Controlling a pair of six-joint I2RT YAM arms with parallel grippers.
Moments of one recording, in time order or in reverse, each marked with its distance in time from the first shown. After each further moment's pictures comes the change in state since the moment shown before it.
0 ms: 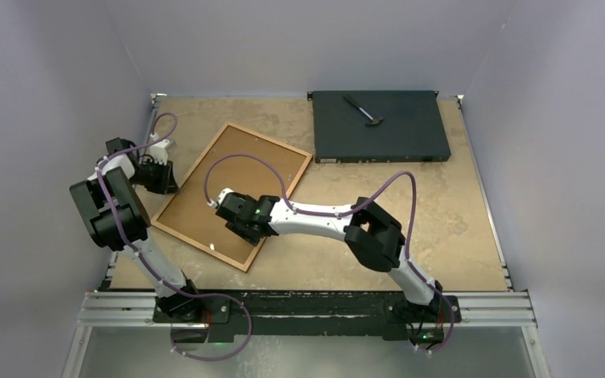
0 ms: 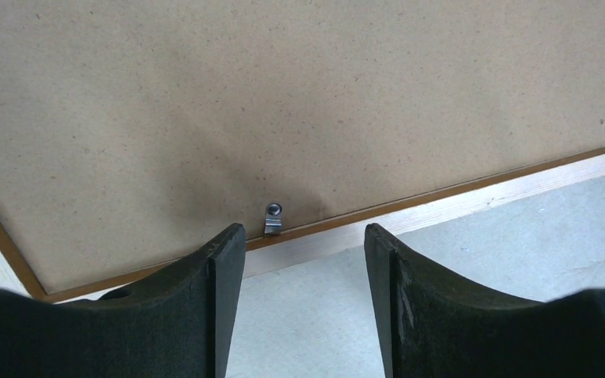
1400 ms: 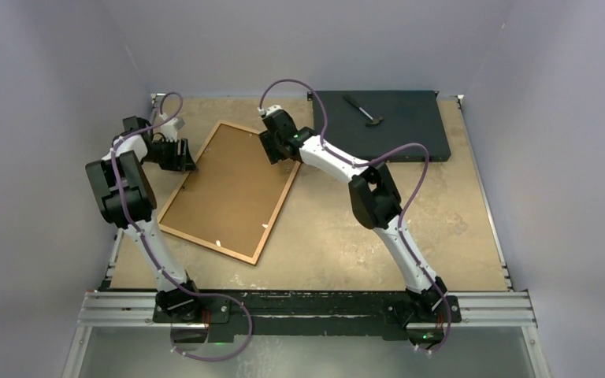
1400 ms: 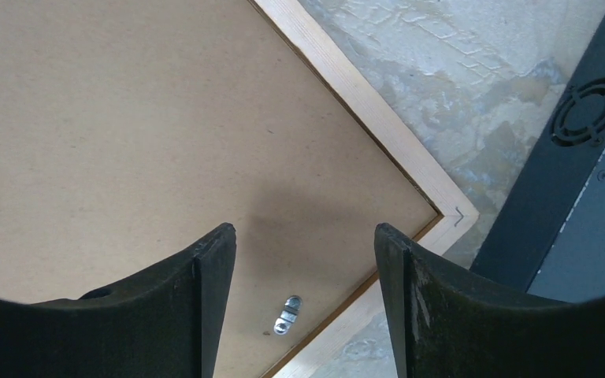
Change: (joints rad) left arm -0.121 0.229 0.299 0.007 0.072 -0.245; right arm -0.475 0.269 0.414 0.158 -0.108 0.029
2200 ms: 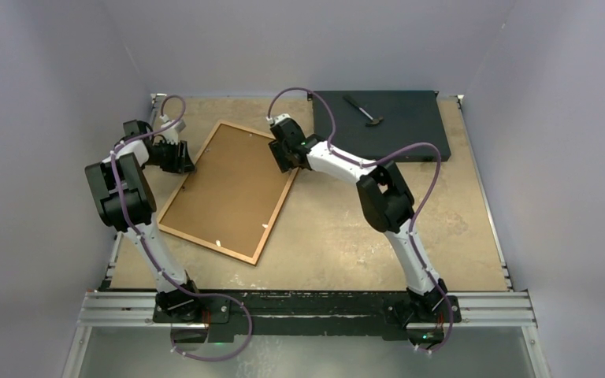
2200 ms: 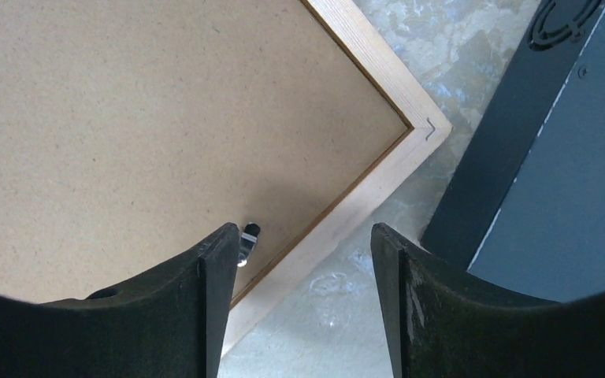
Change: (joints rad) left arm 0.000 -0.041 -0.101 0.132 -0.009 0.025; right arm 0.000 -0.139 -0.269 0.065 0.052 -0.011
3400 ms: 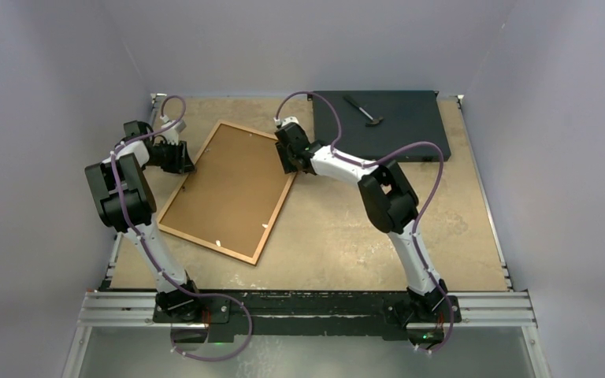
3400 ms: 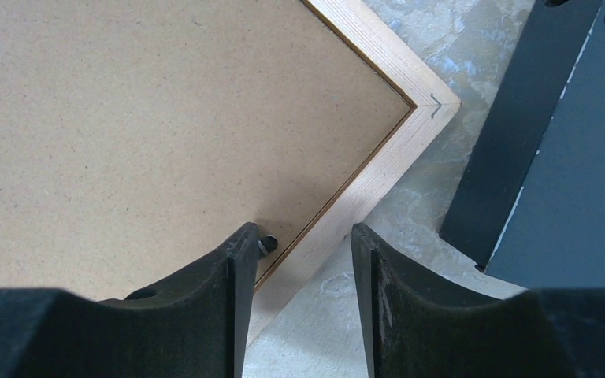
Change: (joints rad) left arm 0.000 -0.009 -0.018 0.012 0.005 -0.004; right arm -0.003 -0.044 -0.128 0.106 -0.014 0.105
